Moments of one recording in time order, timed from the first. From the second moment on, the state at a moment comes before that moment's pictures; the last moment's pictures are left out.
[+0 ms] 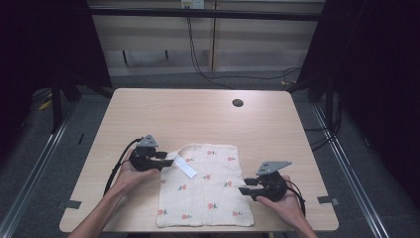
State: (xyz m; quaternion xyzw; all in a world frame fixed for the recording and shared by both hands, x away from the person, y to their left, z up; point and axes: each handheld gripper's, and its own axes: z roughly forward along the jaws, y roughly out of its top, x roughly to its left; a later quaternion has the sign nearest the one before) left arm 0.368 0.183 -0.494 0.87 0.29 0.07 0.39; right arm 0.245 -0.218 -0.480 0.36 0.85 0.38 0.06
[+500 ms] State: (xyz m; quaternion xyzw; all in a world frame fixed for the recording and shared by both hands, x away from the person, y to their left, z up) left arm 0.393 0.205 -0.493 0.82 0.36 0.09 0.43; right arm 0.251 -0.227 -0.481 0.37 0.85 0.38 0.07
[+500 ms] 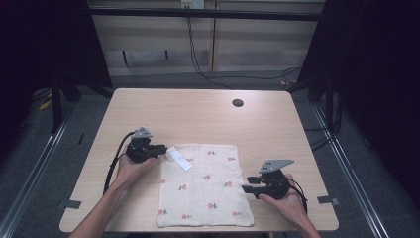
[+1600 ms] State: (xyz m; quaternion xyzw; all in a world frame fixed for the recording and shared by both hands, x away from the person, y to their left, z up) left arm 0.412 0.216 -0.506 0.81 0.40 0.06 0.43; right arm 0.342 -0.231 -0.476 0.40 0.82 0.39 0.10
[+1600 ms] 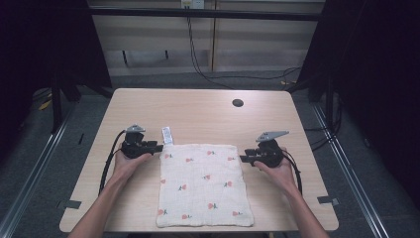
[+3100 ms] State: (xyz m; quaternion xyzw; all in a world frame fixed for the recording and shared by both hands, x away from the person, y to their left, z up) left arm 0.398 0.201 -0.470 0.81 0.33 0.06 0.48; right arm 0.384 -0.231 -0.461 0.42 0.79 0.43 0.12
